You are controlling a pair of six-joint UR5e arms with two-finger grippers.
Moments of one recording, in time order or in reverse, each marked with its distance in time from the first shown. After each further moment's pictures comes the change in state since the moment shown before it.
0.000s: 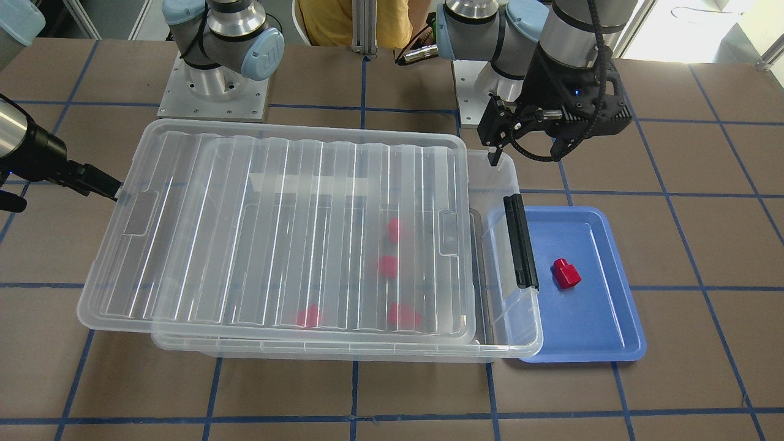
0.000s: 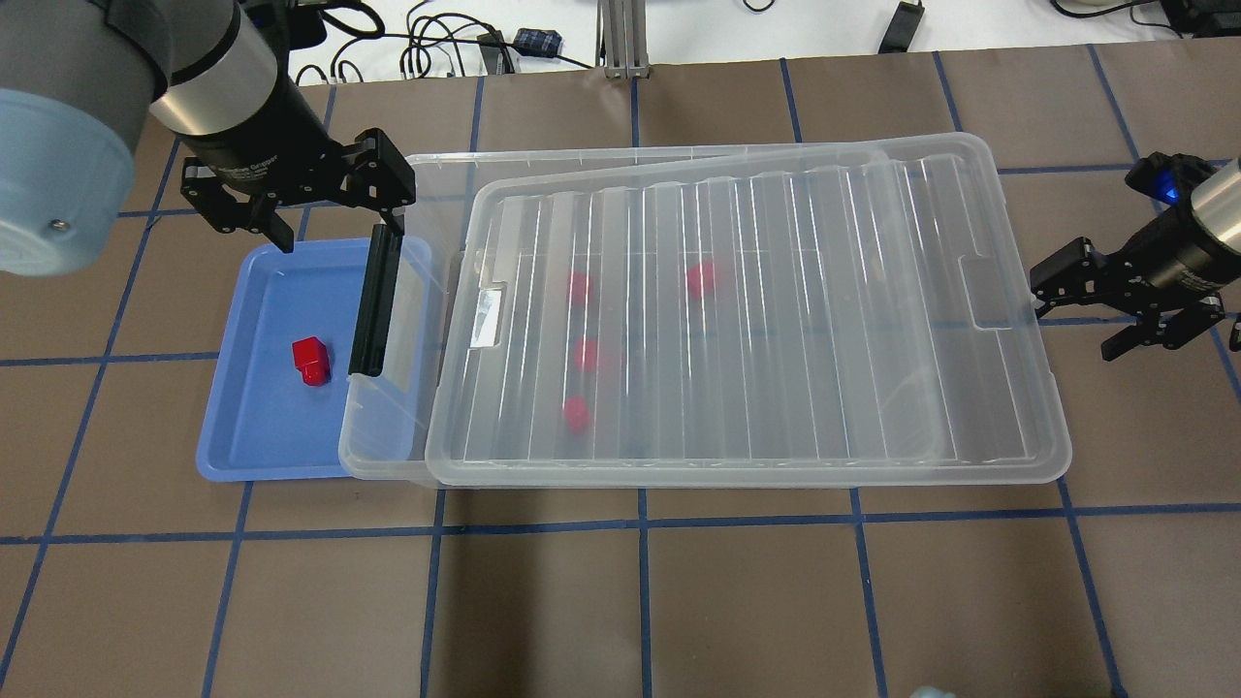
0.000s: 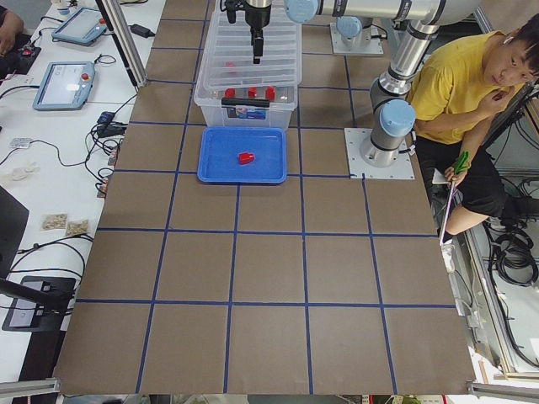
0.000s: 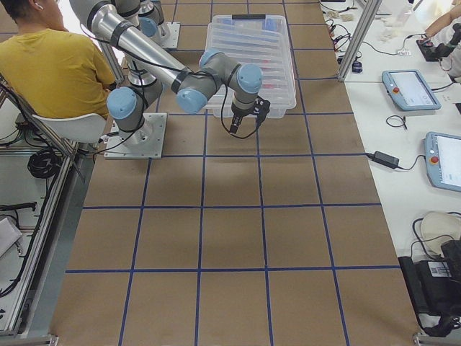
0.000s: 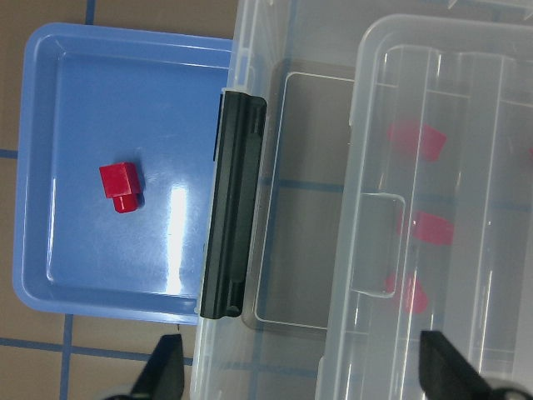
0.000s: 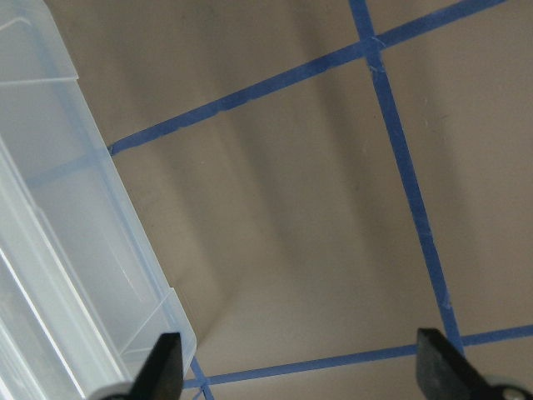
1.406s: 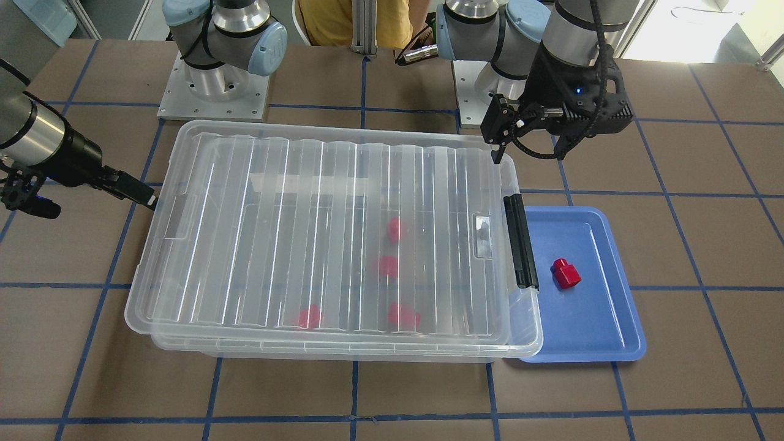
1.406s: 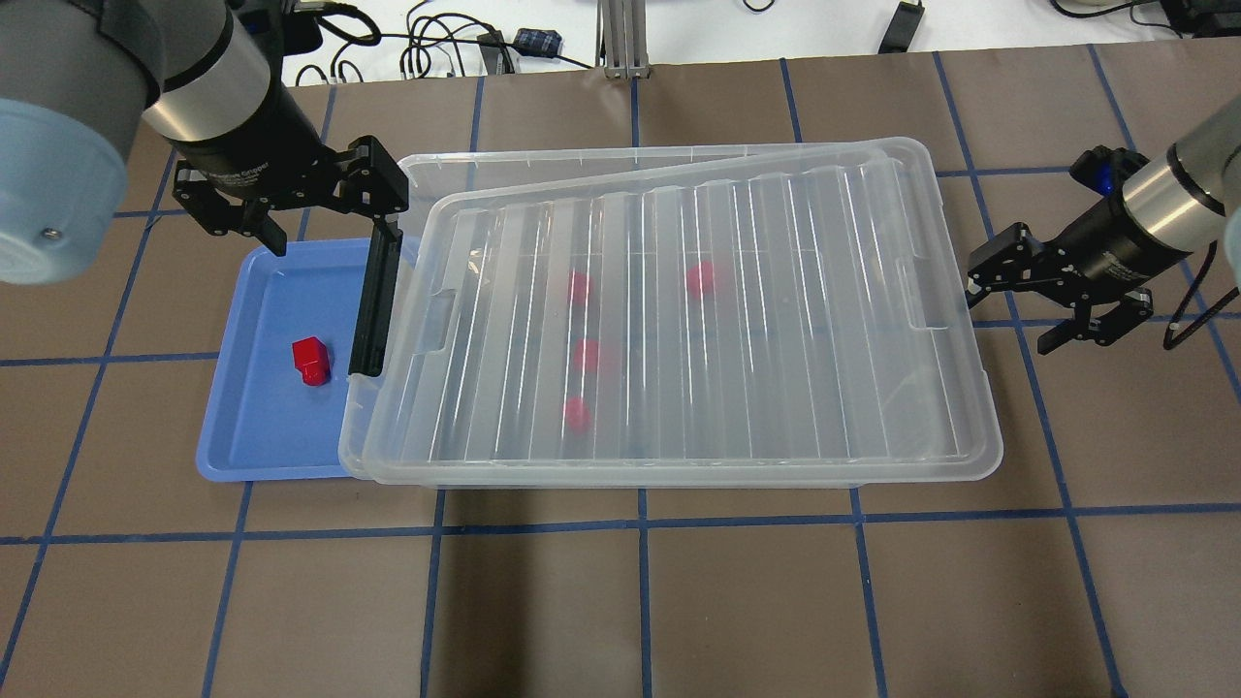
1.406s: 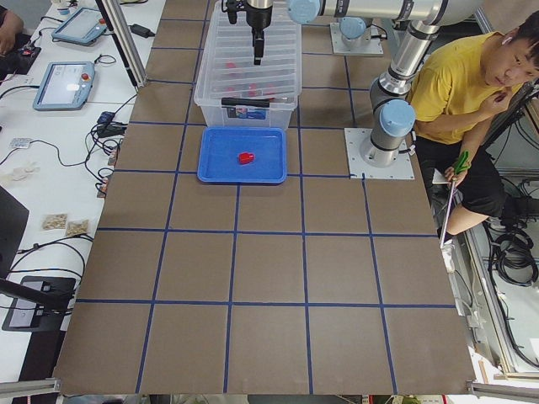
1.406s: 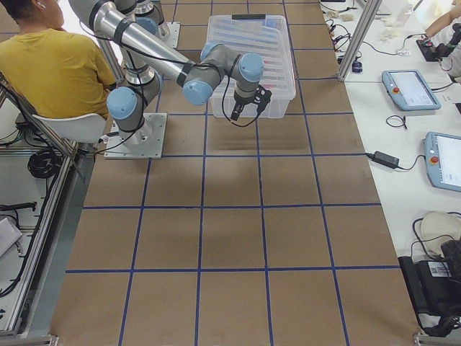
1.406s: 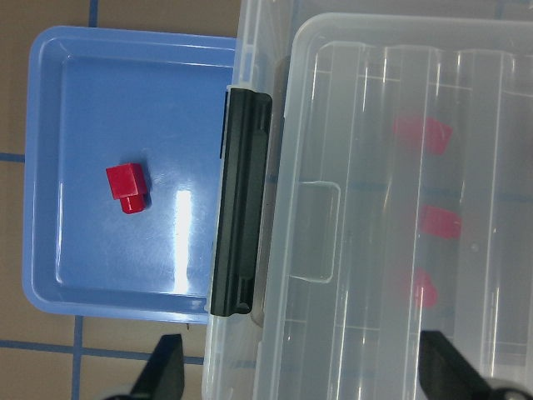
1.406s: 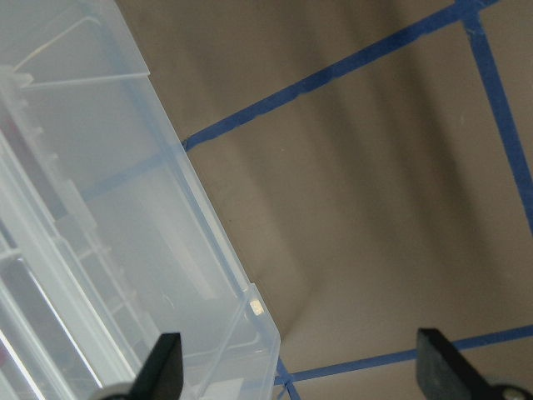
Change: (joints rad) left arm 0.007 0.010 -0.011 0.000 0.007 0.031; right arm 0.105 -0.004 0.004 -0.011 0.064 0.175
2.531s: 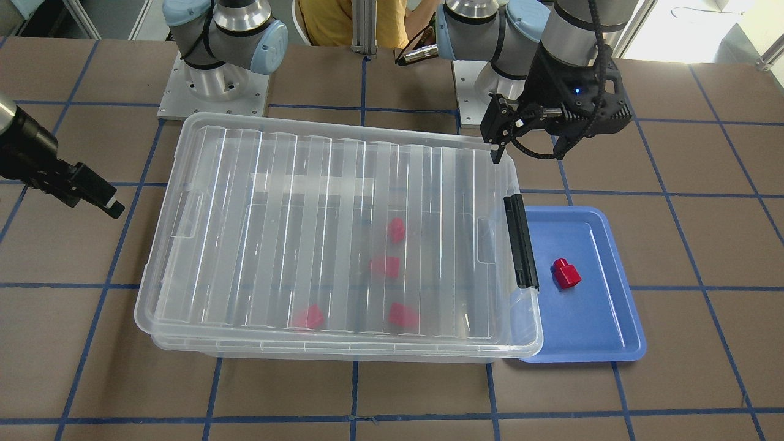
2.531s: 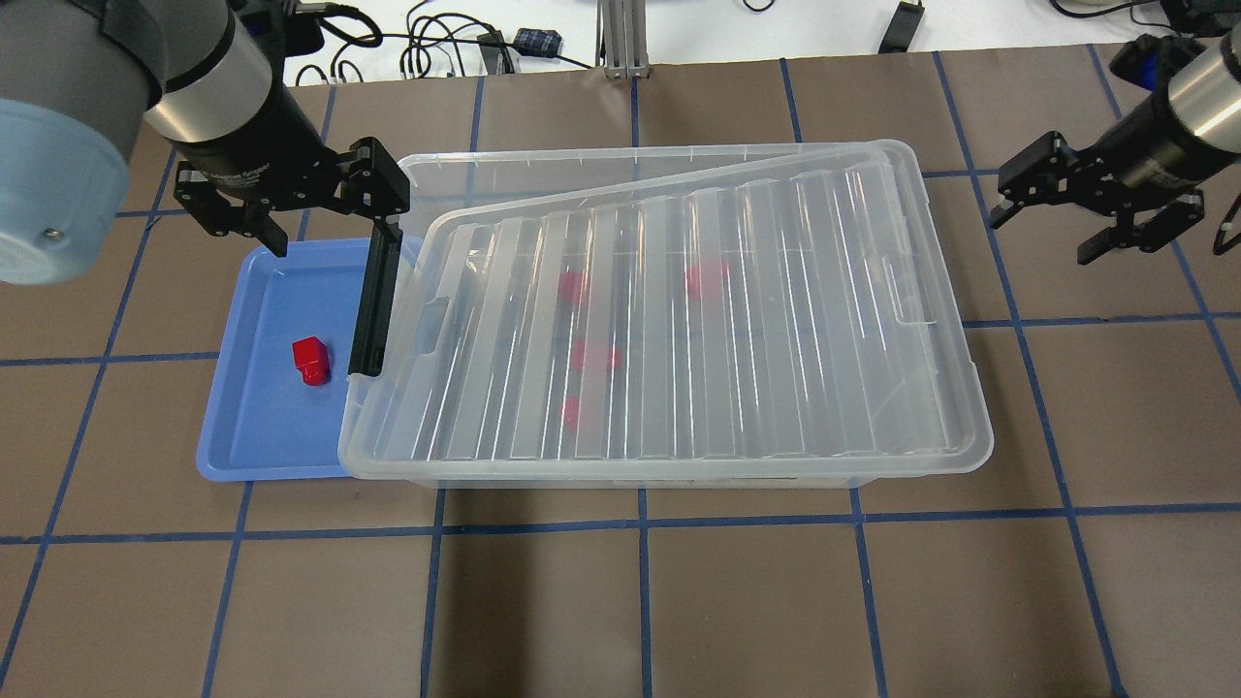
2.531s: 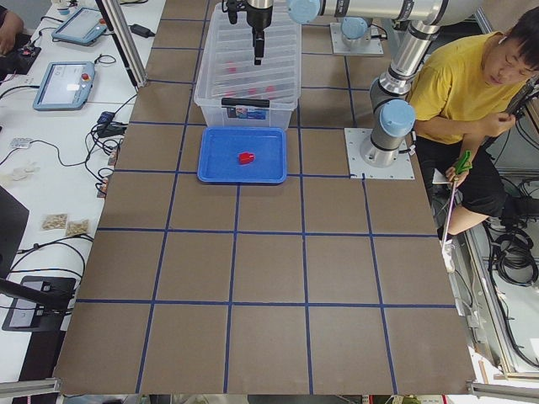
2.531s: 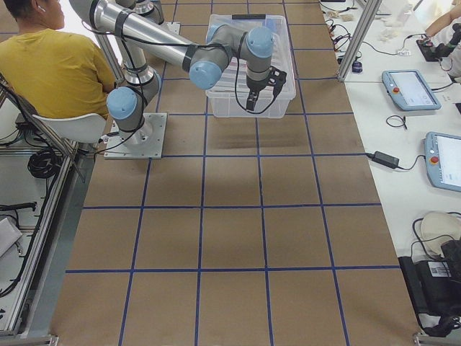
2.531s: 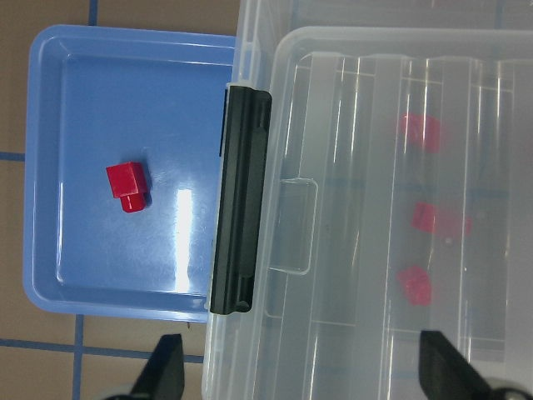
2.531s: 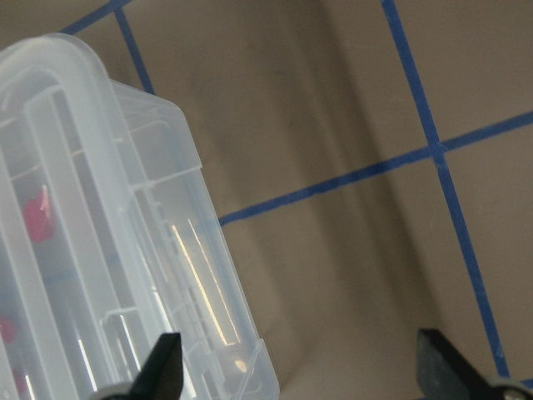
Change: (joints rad) left arm -0.002 0.000 -0.001 -0.002 0.001 0.000; right arm 0.047 0.005 -0.218 0.036 -0.039 -0.036
